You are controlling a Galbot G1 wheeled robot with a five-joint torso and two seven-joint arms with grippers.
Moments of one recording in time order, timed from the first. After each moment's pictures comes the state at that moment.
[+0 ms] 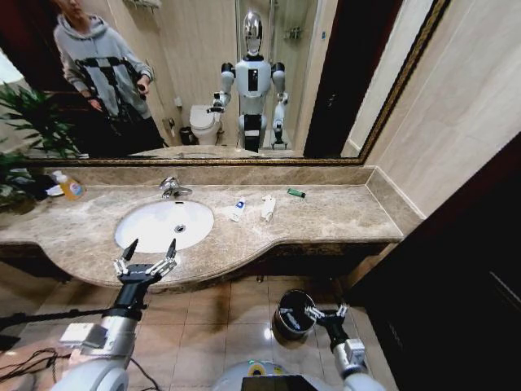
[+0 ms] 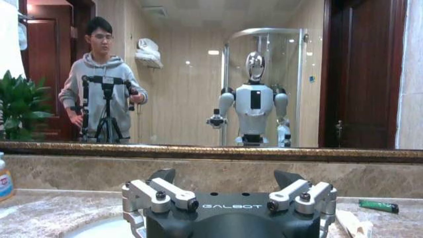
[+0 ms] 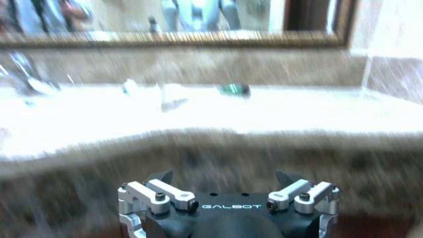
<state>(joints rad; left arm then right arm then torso) 1.84 -1.36 -0.82 -2.47 -0.37 0.04 0.05 -1.83 1.29 0.43 2.13 0.16 0.11 0.16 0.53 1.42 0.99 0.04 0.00</state>
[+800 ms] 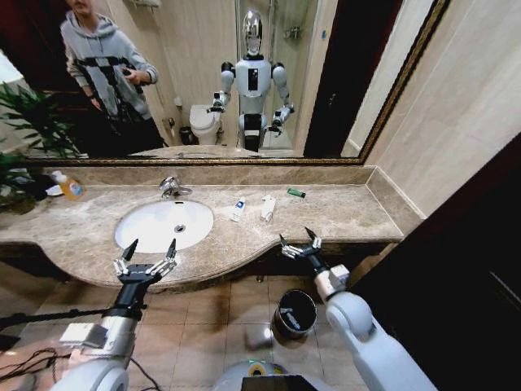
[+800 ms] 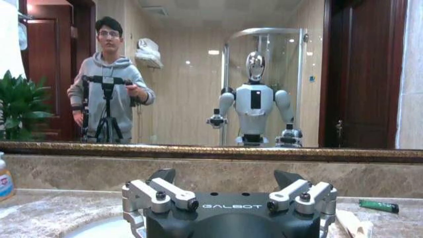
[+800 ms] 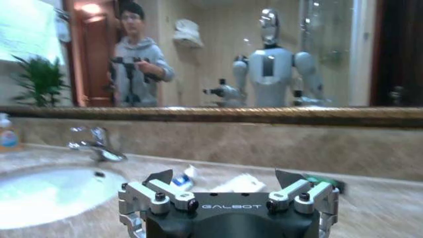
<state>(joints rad) 1.84 -1.36 -0.82 -2.47 -0.37 0.04 0.05 -1.22 1.13 0.23 2.03 0.36 -0.10 0.07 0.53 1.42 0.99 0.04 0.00</state>
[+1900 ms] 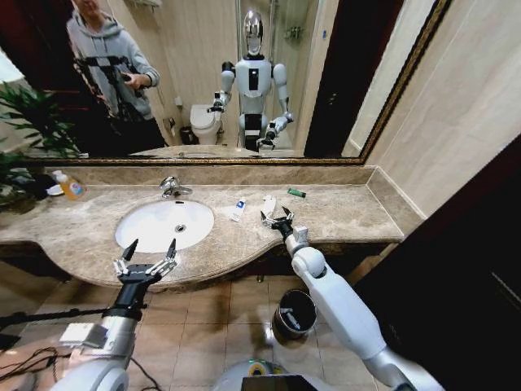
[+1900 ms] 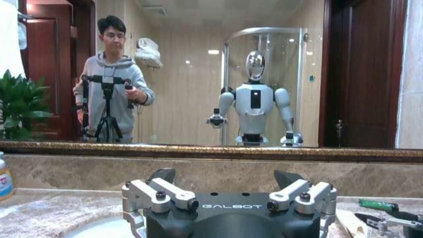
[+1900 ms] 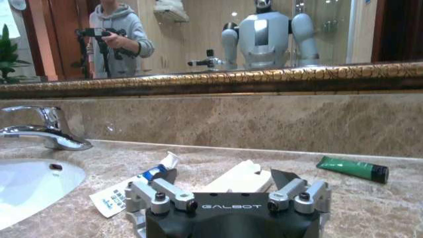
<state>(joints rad) 1.84 -1.36 -0.82 -2.47 -0.37 0.04 0.05 -0.83 1.27 0.08 1.60 0.40 -0.15 0.13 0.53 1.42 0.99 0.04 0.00</state>
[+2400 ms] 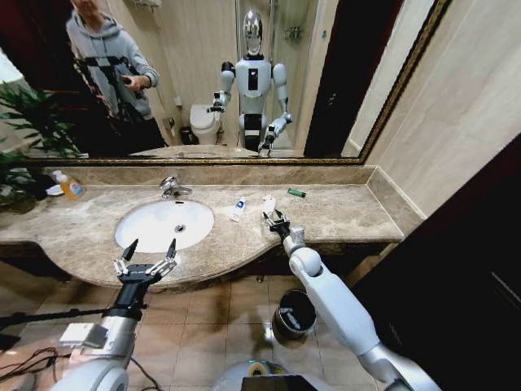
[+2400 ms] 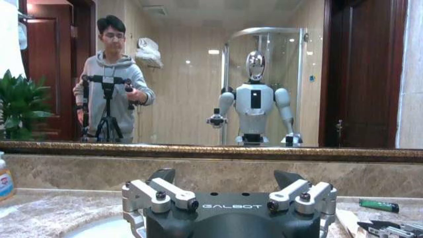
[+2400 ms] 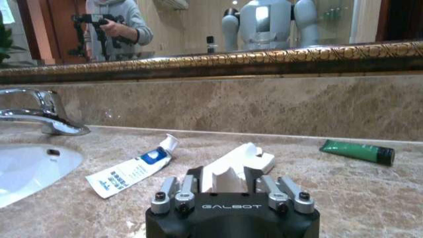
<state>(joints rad) 1.84 -1.36 -0.82 -2.47 -0.37 0.04 0.05 -0.82 1.28 0.08 1.54 0.38 -0.15 0.12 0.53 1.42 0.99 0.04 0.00</state>
